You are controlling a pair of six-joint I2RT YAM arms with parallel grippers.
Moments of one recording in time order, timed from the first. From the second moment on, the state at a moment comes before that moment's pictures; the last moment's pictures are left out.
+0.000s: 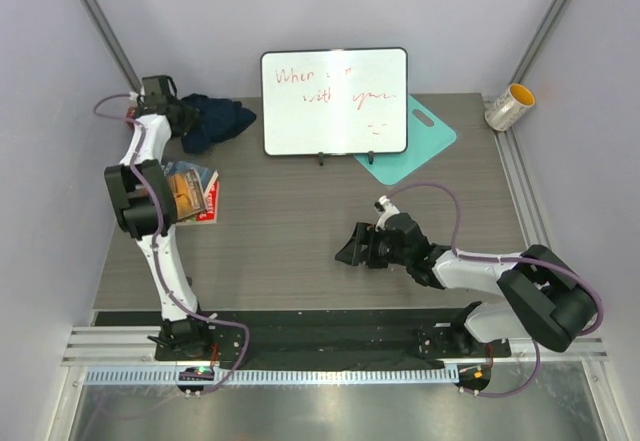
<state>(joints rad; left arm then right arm) 0.18 2.24 1.93 -0.44 0.10 -0.78 0.69 1.34 0.37 0.36 -0.23 0.78</state>
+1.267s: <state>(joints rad) -0.42 1.34 0.99 -0.49 0.32 -0.66 0.69 1.12 0.87 0.03 -0.10 0.69</state>
